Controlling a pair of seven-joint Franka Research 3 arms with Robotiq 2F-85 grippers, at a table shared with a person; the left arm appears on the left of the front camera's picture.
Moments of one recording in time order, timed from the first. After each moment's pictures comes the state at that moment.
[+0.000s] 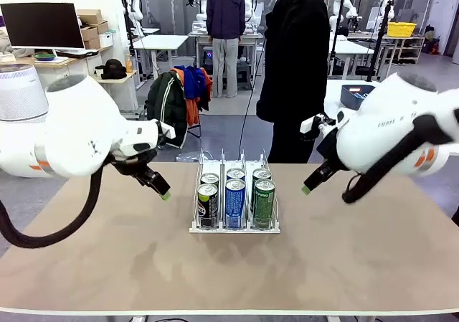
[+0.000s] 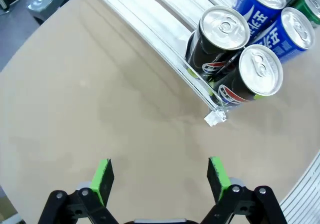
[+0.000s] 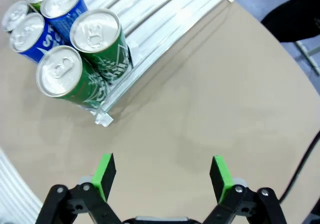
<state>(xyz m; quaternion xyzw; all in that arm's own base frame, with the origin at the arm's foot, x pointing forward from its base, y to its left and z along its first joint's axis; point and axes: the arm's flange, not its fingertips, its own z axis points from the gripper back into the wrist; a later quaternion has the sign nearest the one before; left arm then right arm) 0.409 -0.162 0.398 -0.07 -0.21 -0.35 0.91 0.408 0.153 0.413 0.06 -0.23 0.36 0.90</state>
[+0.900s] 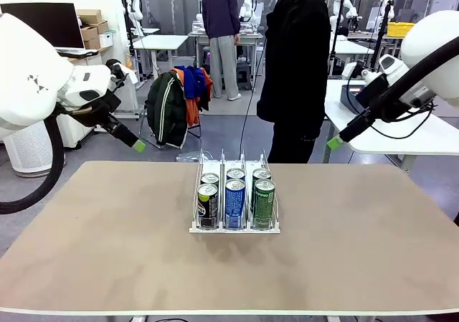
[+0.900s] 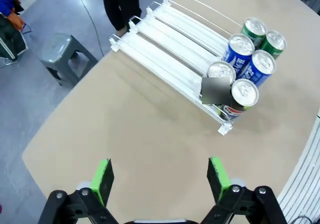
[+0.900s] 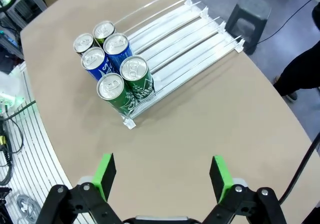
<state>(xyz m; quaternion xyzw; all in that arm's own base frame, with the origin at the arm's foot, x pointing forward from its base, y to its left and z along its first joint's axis) 0.417 -0.091 0.502 -0.09 -0.32 -0.40 0.86 0.422 0.080 0.518 0.18 -0.27 0.41 0.85</state>
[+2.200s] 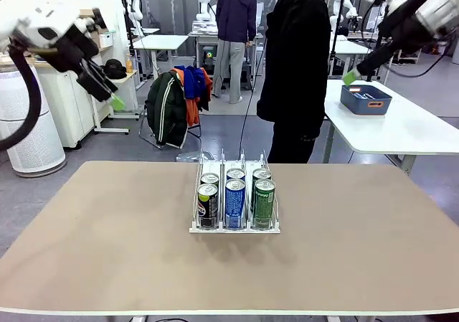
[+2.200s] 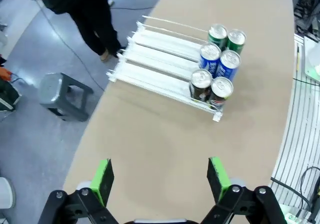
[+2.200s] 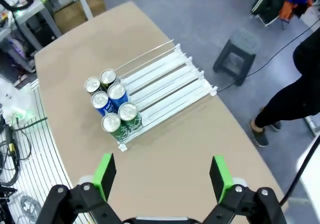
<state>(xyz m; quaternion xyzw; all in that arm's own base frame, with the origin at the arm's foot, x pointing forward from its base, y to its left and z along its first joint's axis) 0.431 -0.056 0.628 -0.10 -0.32 -0.53 0.78 0.459 0.053 0.664 0.19 -0.32 0.44 0.82</state>
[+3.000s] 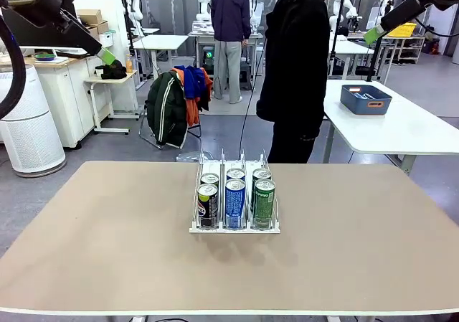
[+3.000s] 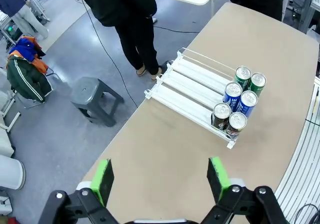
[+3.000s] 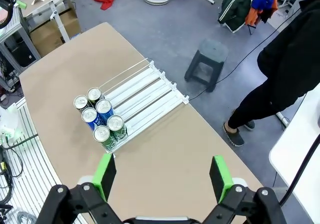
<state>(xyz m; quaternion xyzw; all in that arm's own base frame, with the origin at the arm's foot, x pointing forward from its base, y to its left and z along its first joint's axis) 0.399 -0.054 0.692 -0.07 -0.39 -0.44 0.80 0.421 0.040 0.729 0.14 -0.37 0.40 0.83</state>
